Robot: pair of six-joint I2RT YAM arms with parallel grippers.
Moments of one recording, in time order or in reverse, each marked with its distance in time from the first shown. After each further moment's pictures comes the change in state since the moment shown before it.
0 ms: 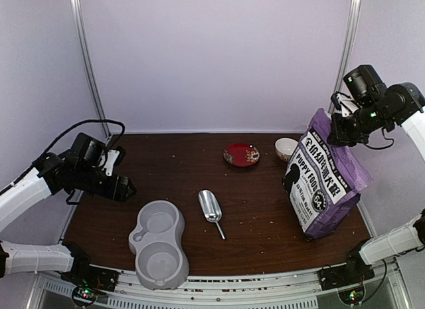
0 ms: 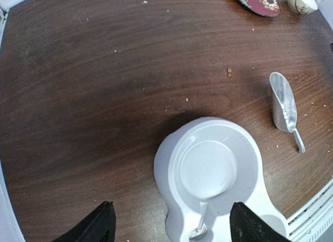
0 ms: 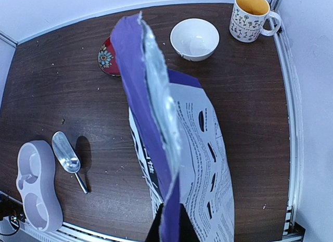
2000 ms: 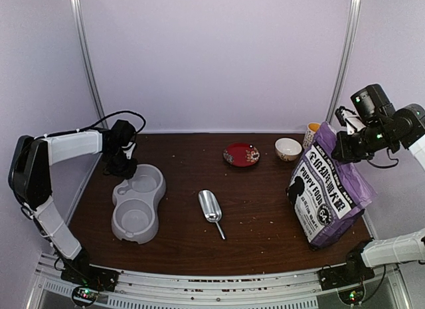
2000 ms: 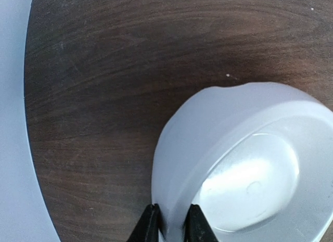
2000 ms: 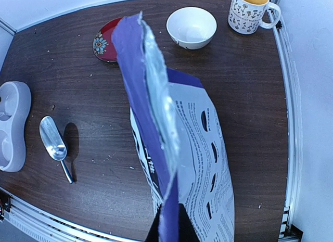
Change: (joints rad) left arm 0.193 0.751 0.322 0.104 -0.210 0.114; right arm 0.004 -0.167 -0.246 0.087 0.002 -0.048
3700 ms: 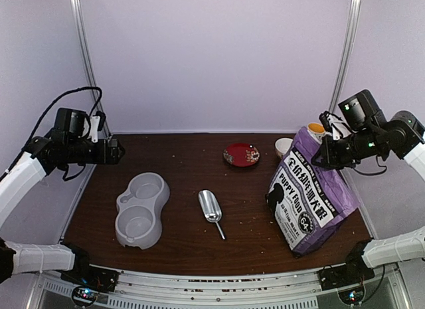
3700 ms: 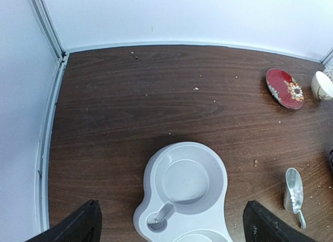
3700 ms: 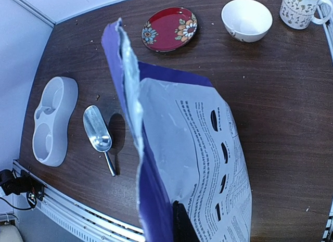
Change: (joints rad) left arm 0.024 -0.642 -0.149 0.044 0.159 -0.081; right arm 0.153 -0.033 -0.099 0.135 -0.090 0.162
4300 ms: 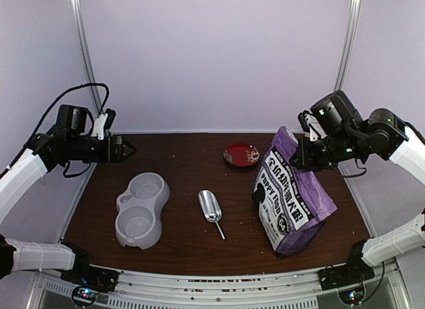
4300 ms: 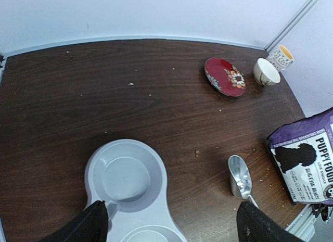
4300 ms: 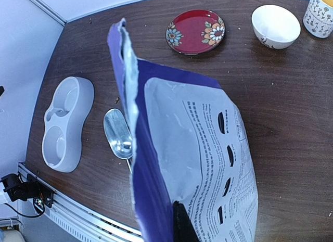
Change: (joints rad) left arm -0.011 0.011 0.013 0.024 0.287 -0.032; right arm 0.264 0.124 0.044 0.087 0.163 0.183
